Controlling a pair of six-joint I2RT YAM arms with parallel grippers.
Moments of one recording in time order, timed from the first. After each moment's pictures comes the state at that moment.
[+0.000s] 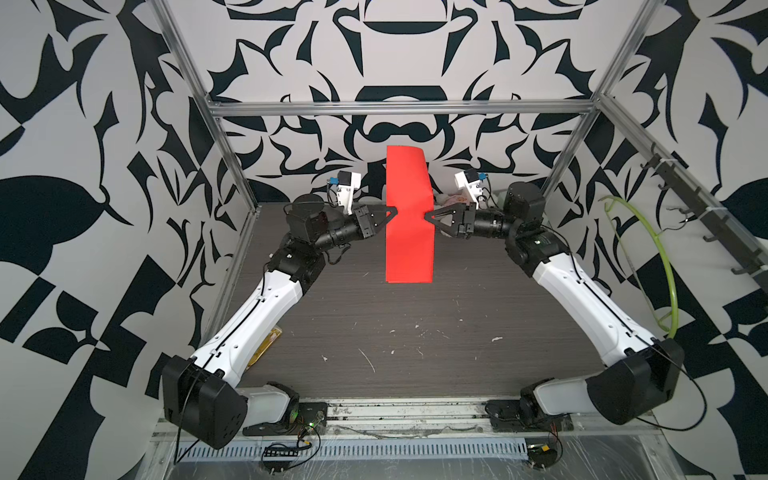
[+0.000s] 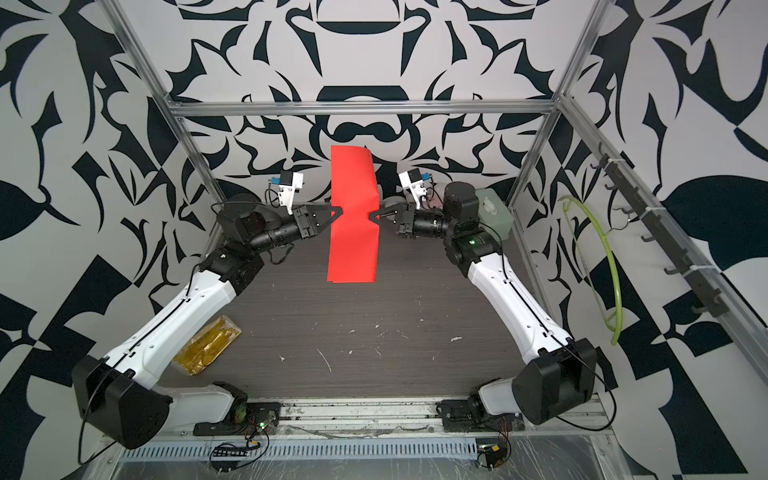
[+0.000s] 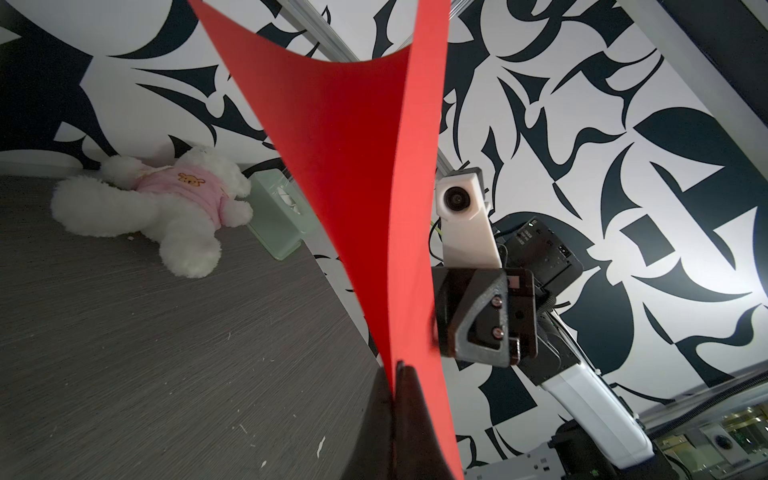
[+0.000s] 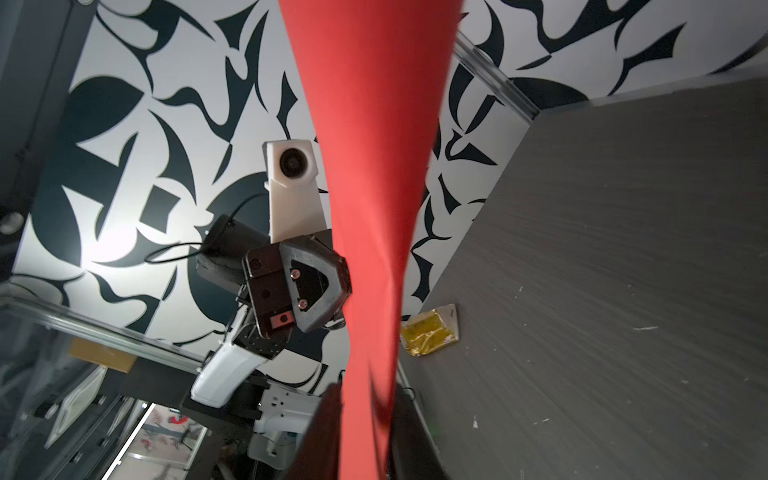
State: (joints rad) left arm -0.45 1.31 1.23 0.11 0.70 -0.86; right arm 0.33 1.38 1.33 -0.05 -1.03 0.89
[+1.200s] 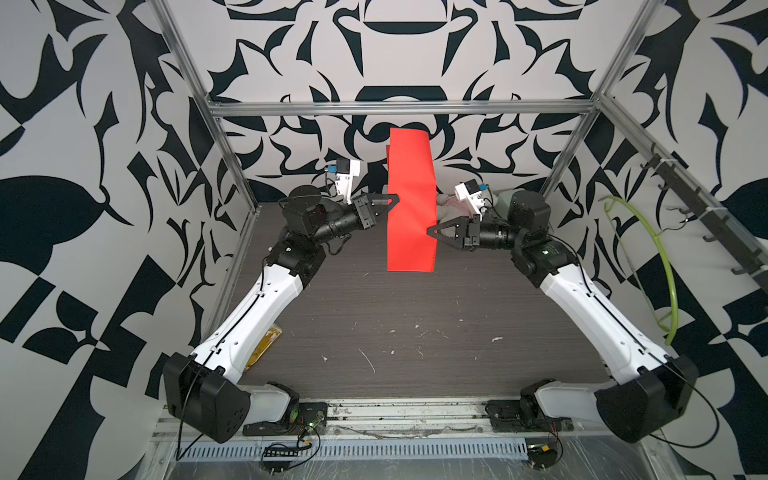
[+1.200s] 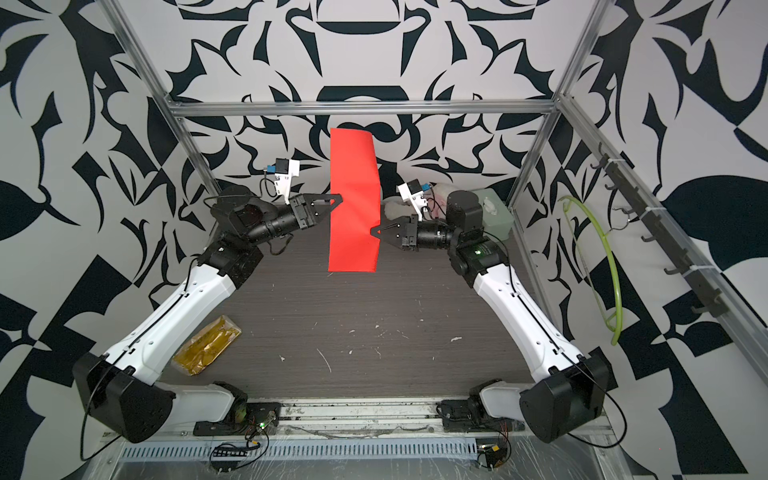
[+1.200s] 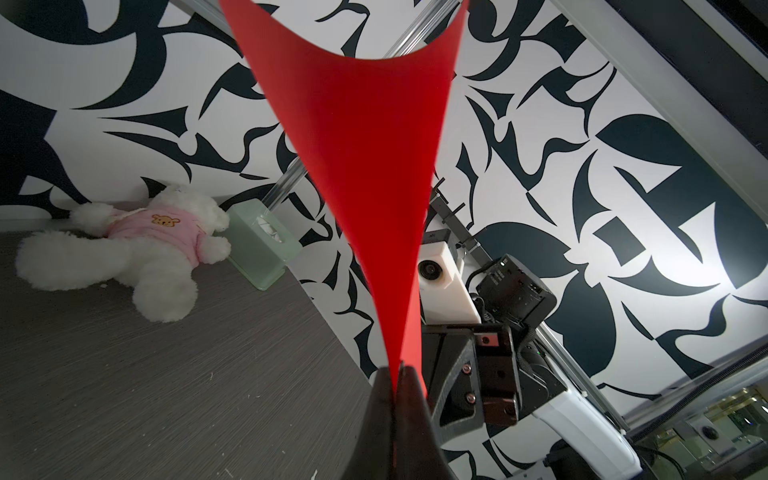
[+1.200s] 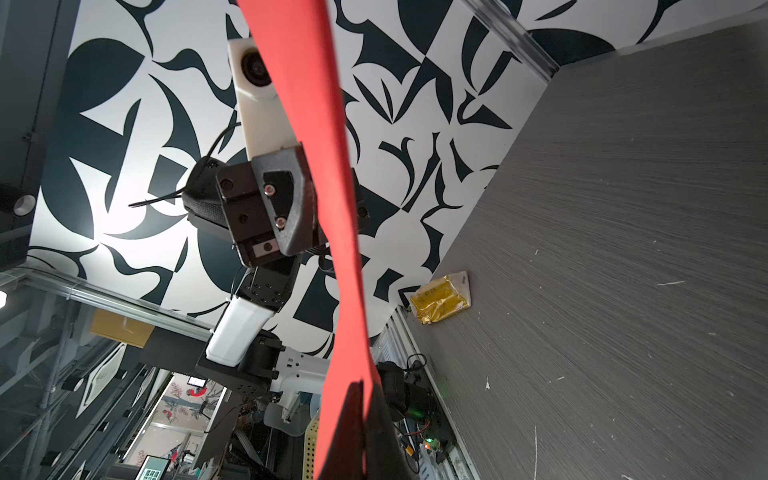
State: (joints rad) left arm -0.45 1.34 1.31 0.15 0.71 -0.87; right arm 0.34 1.29 1.28 -0.14 -1.09 0.86
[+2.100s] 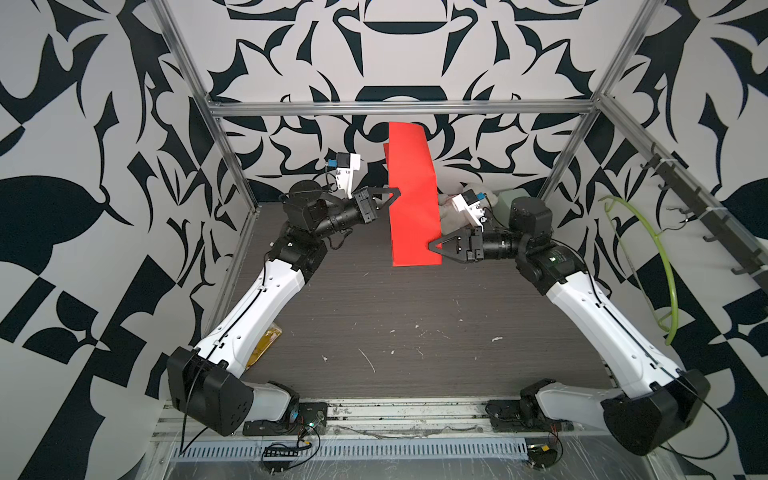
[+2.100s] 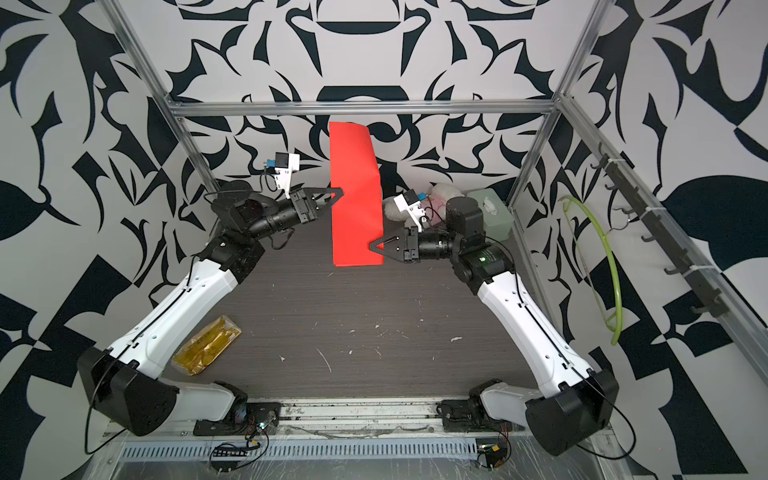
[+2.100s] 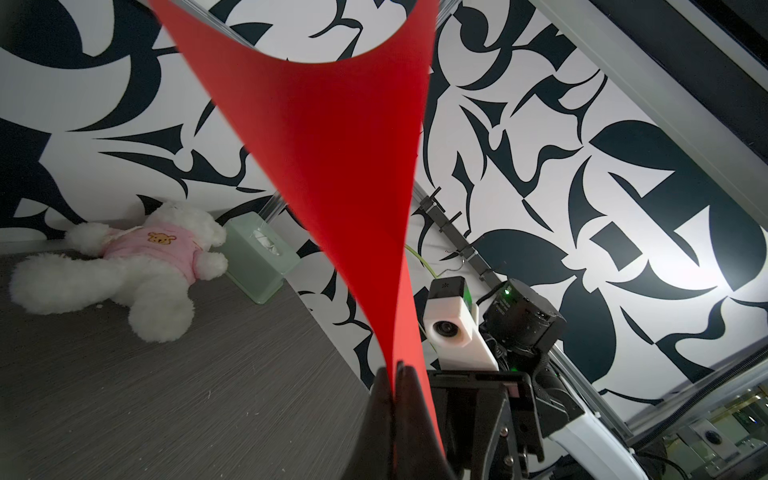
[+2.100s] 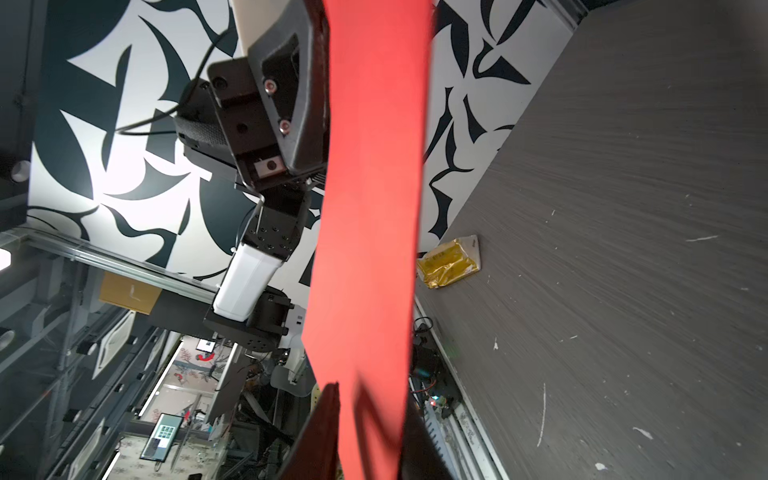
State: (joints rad) left arm -0.45 1.37 1.36 0.17 0.71 -0.87; right arm 0.37 1.24 1.27 -0.30 -1.13 0.78
